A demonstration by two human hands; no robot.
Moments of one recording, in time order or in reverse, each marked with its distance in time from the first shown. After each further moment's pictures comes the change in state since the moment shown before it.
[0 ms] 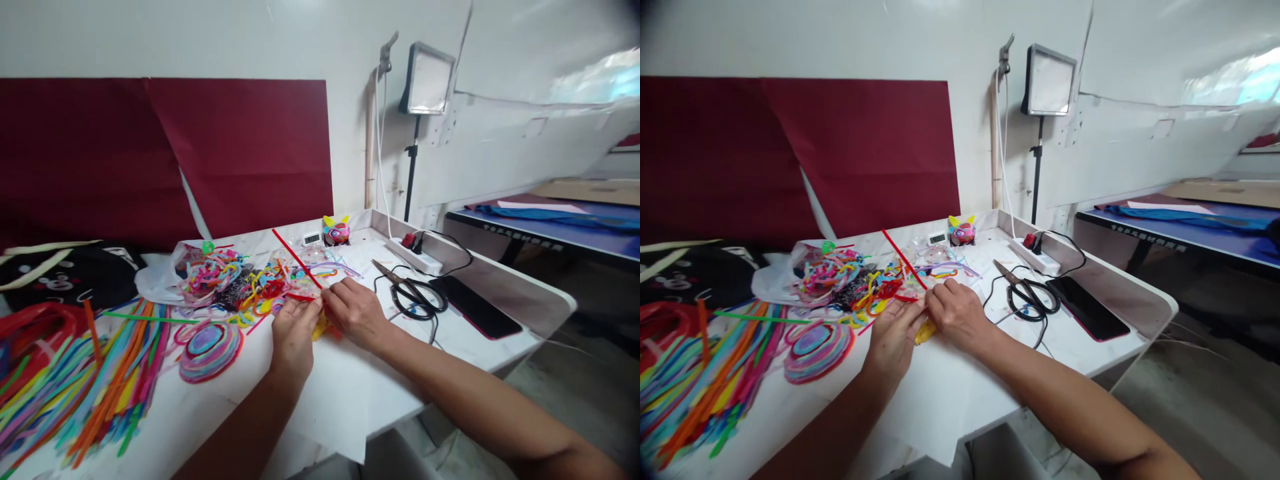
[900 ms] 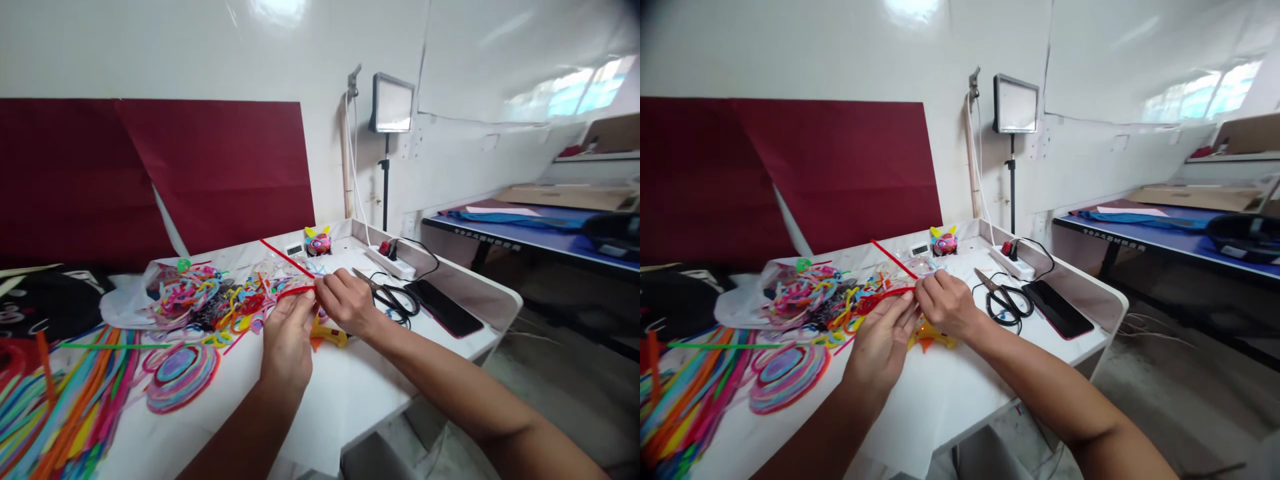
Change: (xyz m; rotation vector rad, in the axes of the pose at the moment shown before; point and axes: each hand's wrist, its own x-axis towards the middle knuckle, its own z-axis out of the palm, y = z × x) left_hand -0.022 0.018 0.058 -0.080 -0.042 0.001; right_hand 0.015 0.036 -0.030 -0.236 0.201 -0.091
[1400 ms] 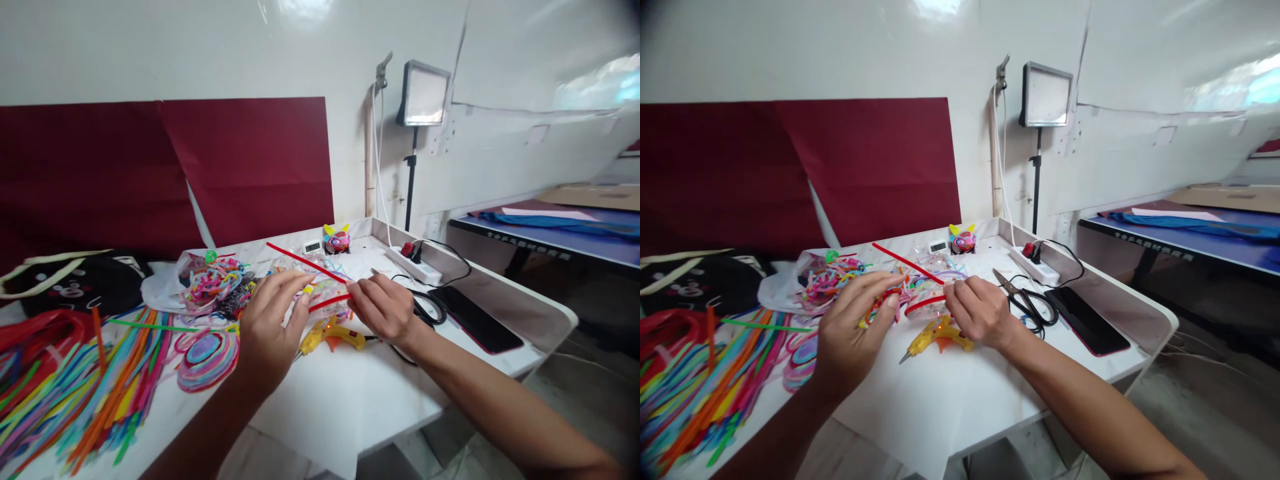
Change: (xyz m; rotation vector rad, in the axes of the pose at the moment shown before) left_hand 0.000 0.061 -0.040 1.220 -0.246 1.148; right_hand -0.012 0.013 -0.015 0.077 0.114 -0.075
